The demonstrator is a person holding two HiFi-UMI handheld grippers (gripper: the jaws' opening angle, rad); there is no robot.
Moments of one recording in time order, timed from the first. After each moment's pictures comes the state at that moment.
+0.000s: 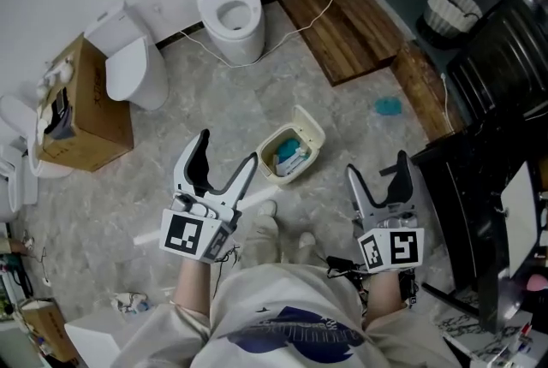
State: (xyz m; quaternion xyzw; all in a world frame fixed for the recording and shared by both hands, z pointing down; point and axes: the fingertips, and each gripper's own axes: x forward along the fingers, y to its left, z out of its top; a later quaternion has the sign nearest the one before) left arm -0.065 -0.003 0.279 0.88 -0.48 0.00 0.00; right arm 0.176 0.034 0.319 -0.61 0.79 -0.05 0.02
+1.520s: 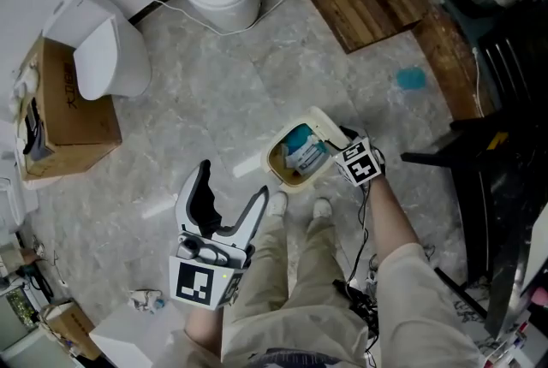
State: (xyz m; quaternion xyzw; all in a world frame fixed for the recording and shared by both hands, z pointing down) left arm -0.080 -0.132 0.409 0.87 -0.49 0.02 0.08; right arm 0.102 -0.171 0.775 -0.36 0.81 -0.24 -0.40
